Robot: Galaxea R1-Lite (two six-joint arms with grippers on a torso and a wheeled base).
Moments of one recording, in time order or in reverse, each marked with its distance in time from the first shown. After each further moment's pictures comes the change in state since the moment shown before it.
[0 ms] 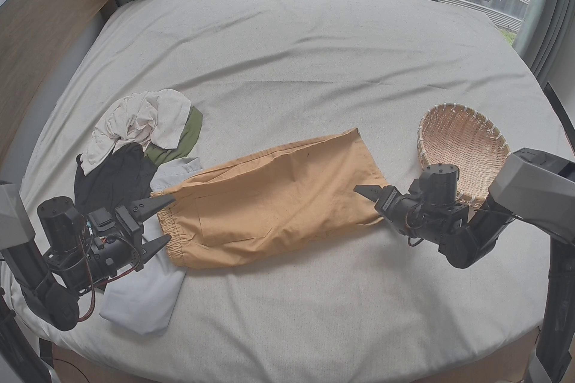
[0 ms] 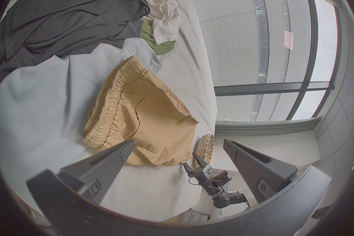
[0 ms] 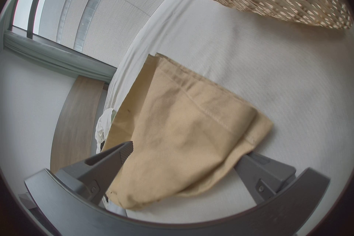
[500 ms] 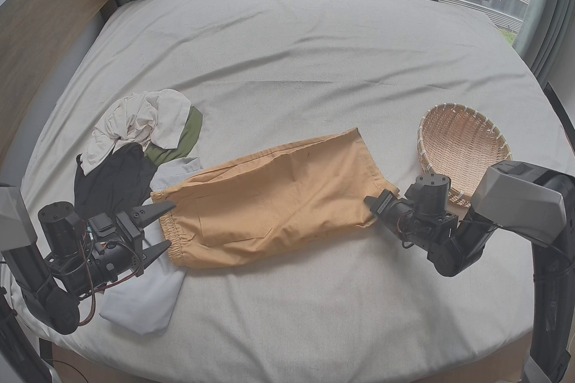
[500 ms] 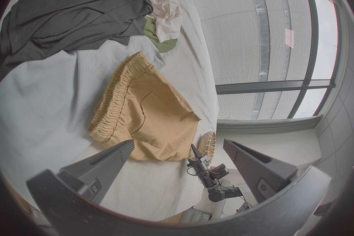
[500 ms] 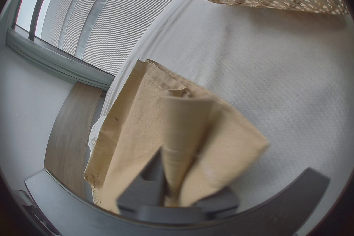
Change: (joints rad) left arm 0.000 0.014 0.019 -0.012 0.001 0.005; right arm 0.002 0.096 0.013 -0.156 -0.058 0.002
